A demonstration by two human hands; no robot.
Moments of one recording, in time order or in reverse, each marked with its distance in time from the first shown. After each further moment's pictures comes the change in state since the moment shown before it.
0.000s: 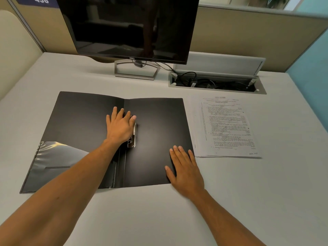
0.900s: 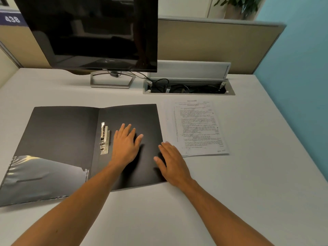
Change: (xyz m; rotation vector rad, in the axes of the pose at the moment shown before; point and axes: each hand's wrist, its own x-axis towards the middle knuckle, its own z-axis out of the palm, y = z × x) left_hand -0.061 0.111 0.034 -0.079 0.064 0.149; right_hand -0.001 0.049 -0.048 0.308 0.110 0.018
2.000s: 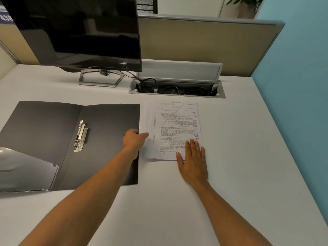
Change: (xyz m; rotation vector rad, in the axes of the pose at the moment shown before) left_hand 0.028 0.145 0.038 -0.721 -0.052 -0.714; right_hand -0.016 0.156 -0.063 -0.304 0.021 0.248
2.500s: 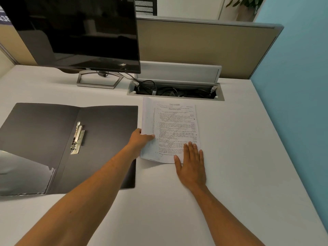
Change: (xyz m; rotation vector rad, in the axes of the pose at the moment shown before) left_hand 0.002 0.013 0.008 -0.162 -0.258 -0.053; right_hand 0.000 0.002 0.003 0.000 0.029 -0.007
